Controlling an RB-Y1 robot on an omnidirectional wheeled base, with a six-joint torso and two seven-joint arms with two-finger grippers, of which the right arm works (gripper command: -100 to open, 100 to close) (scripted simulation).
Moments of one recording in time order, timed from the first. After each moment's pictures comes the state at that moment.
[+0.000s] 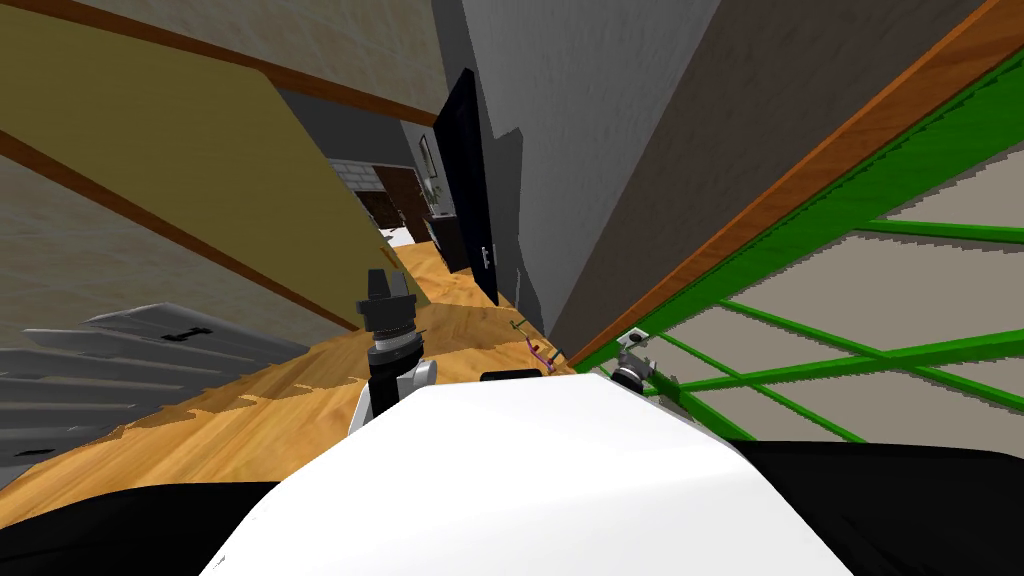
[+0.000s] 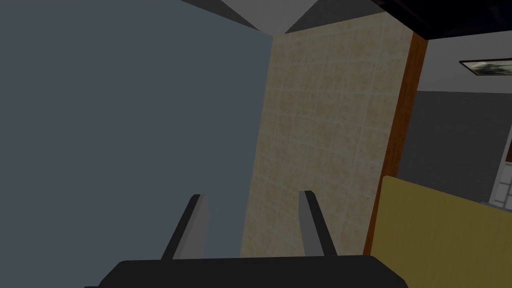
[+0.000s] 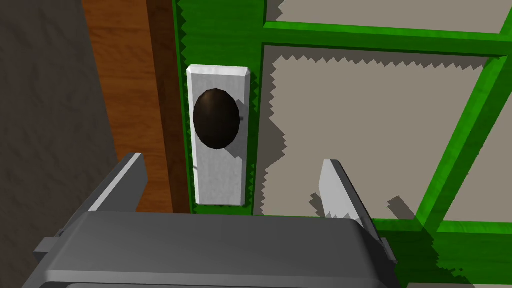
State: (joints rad) arm 0.08 -0.31 -0.31 -0.54 -0.78 -0.95 -1.42
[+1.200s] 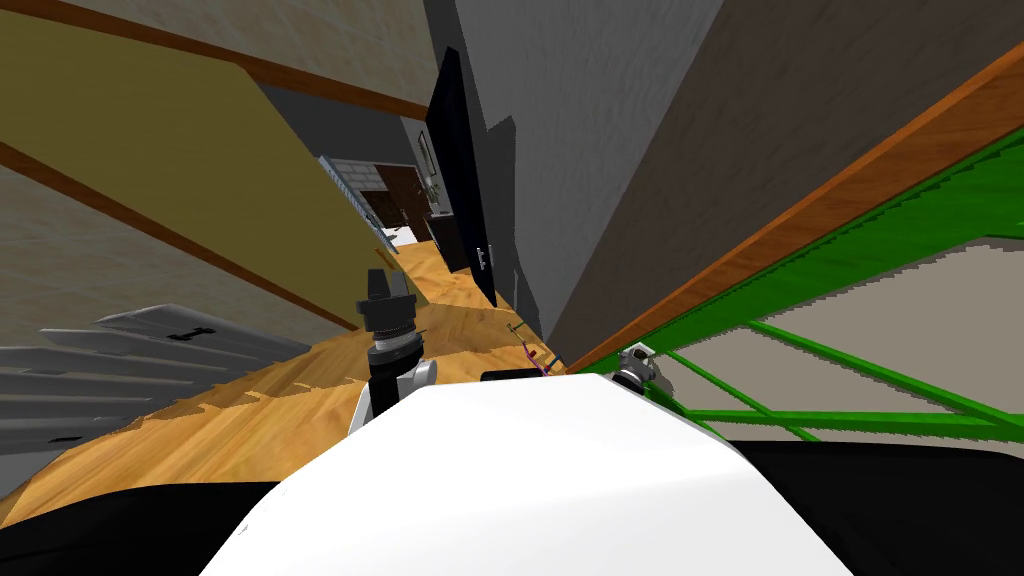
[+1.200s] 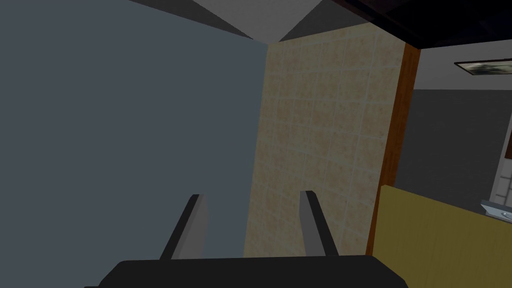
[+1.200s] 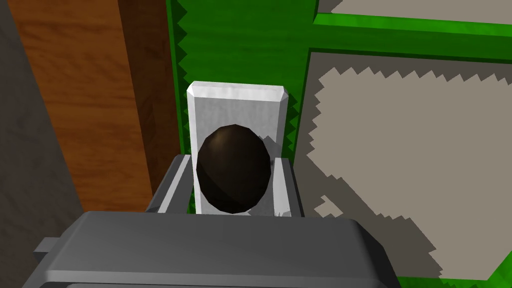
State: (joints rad) arm 0.08 -0.31 -0.31 -0.51 -0.78 -0.97 -1.44
